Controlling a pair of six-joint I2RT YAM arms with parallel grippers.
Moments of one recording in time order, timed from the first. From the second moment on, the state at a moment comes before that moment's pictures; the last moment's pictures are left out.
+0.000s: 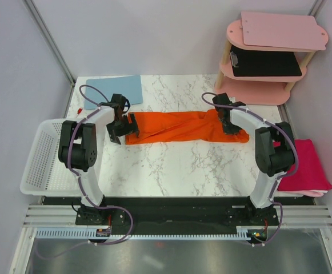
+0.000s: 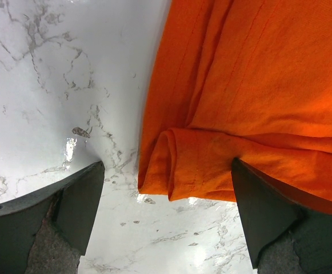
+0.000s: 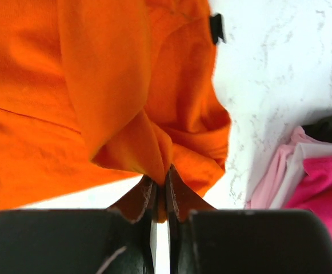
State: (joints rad) left arm -0.16 1.92 1.31 -0.72 0.03 -0.48; right arm 0.28 1.88 1.31 -0.71 0.53 0.22
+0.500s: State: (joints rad) left arm -0.16 1.92 1.31 -0.72 0.02 -0.48; right arm 0.28 1.76 1.18 -0.83 0.51 0.25
